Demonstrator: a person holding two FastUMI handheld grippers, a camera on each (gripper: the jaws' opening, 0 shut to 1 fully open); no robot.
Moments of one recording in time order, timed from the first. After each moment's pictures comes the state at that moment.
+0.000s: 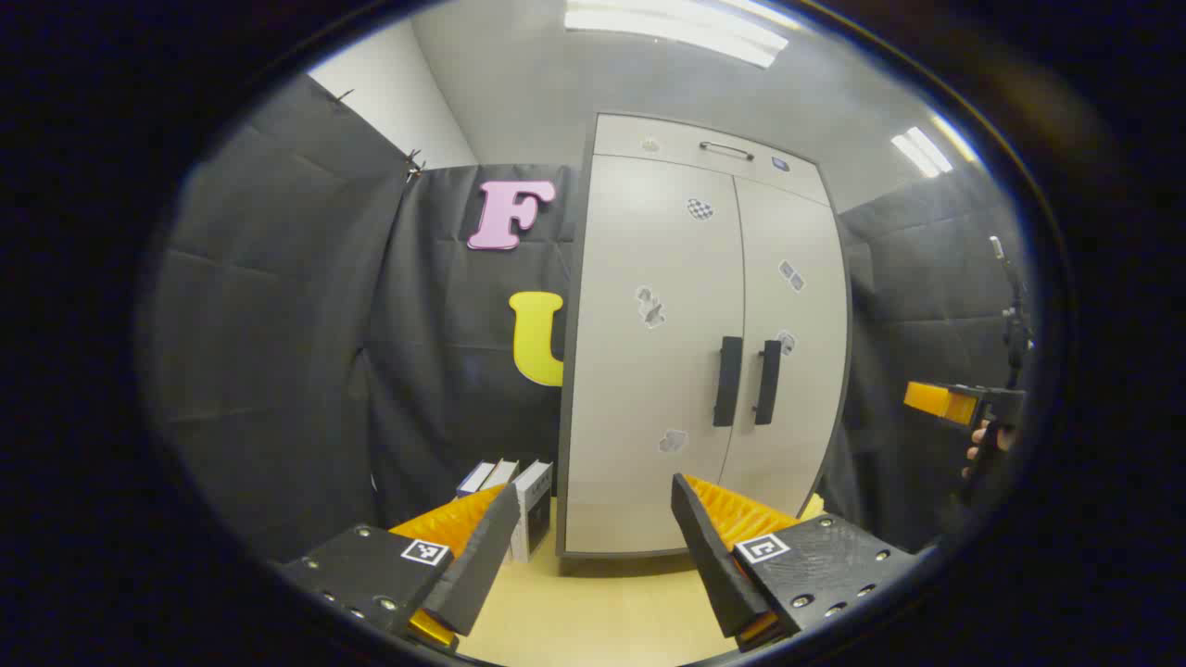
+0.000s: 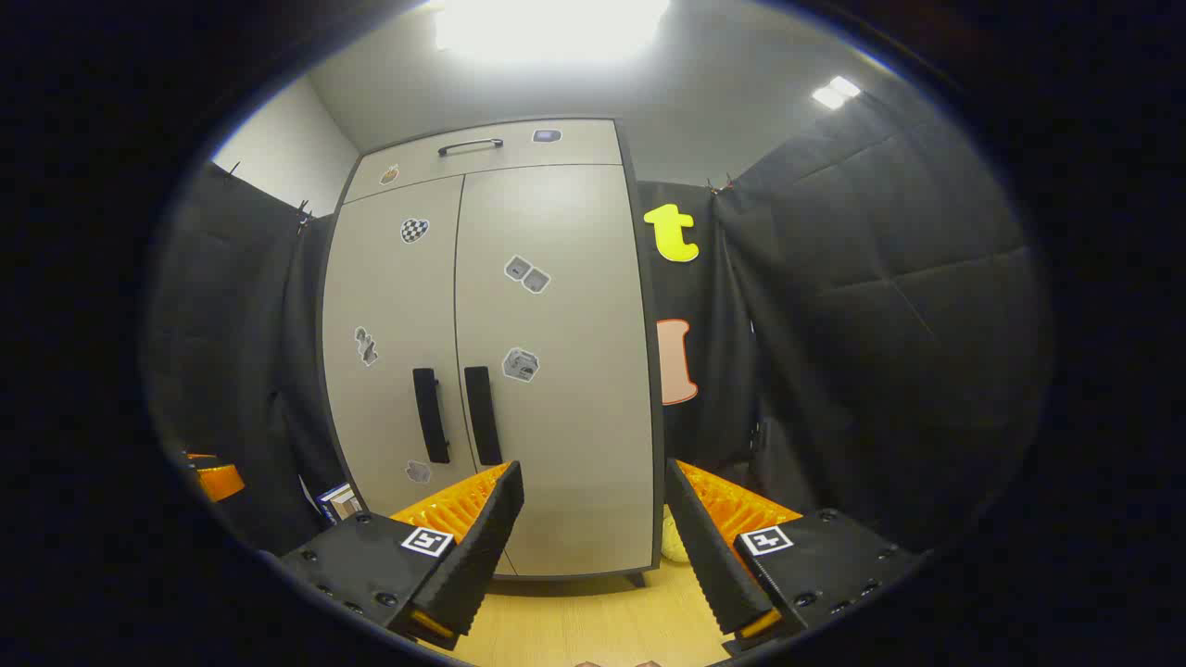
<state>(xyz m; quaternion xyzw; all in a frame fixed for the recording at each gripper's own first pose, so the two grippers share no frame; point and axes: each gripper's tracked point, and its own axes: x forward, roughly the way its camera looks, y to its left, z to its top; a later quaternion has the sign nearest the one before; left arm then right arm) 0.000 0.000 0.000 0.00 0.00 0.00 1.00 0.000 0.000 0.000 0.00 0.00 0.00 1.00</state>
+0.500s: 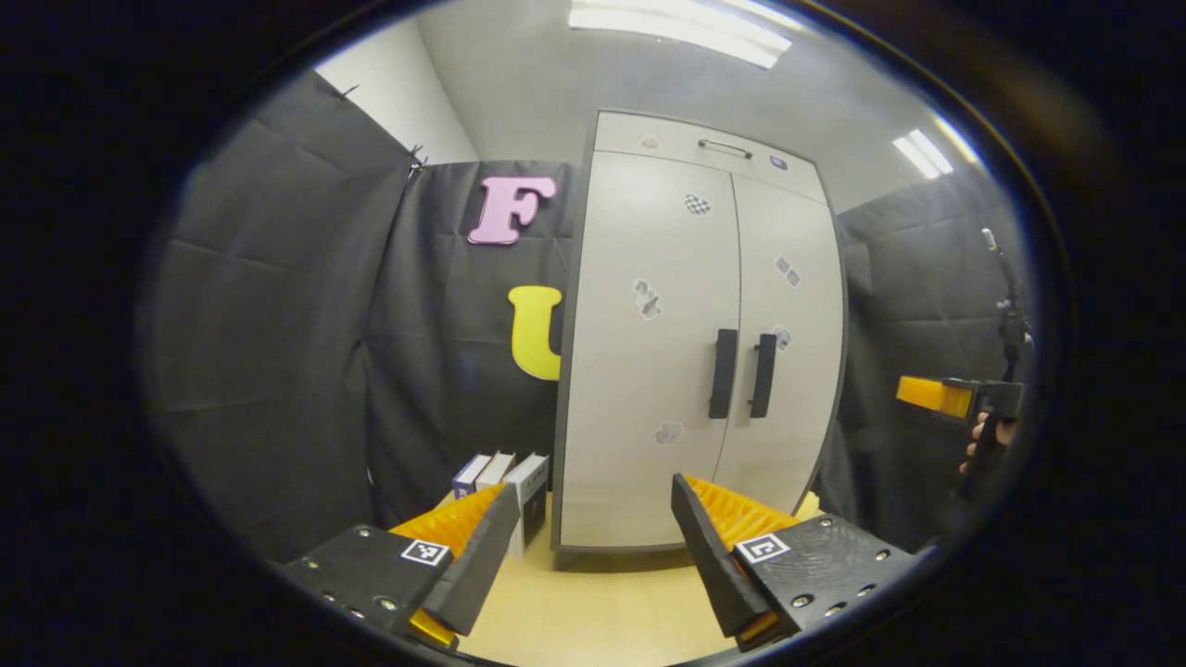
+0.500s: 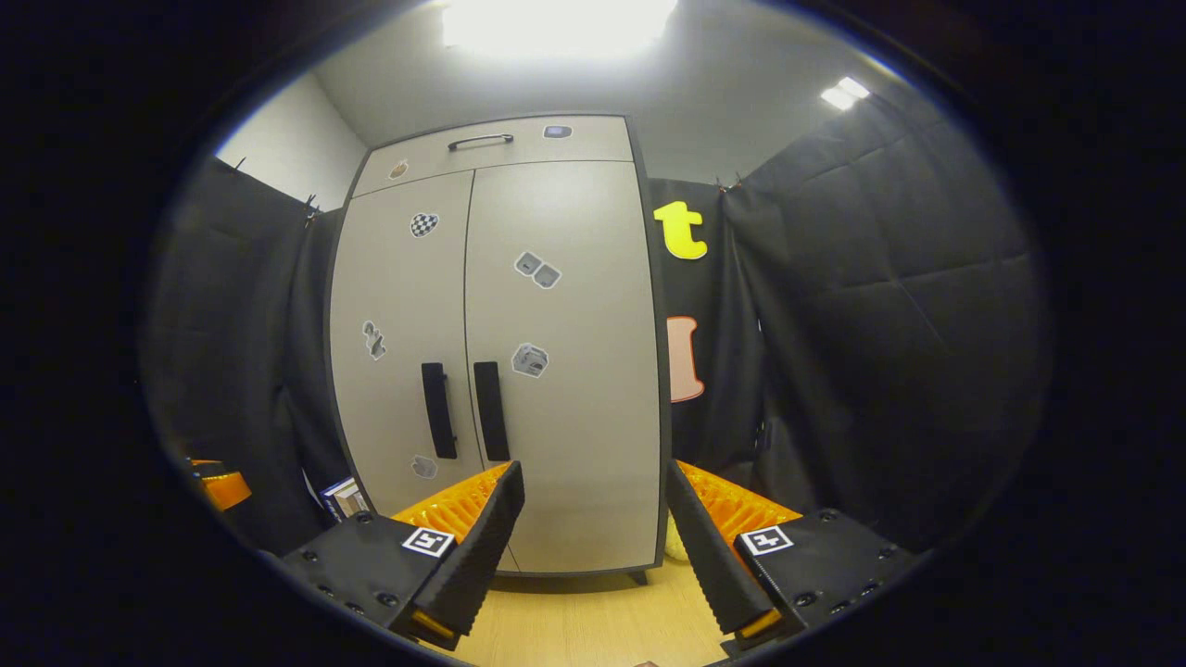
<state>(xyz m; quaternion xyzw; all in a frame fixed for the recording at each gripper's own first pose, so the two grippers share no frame) -0.007 0.001 -0.014 -0.02 0.00 0.00 1.00 0.001 0.008 0.000 -0.01 0.01 0.01 1.00</state>
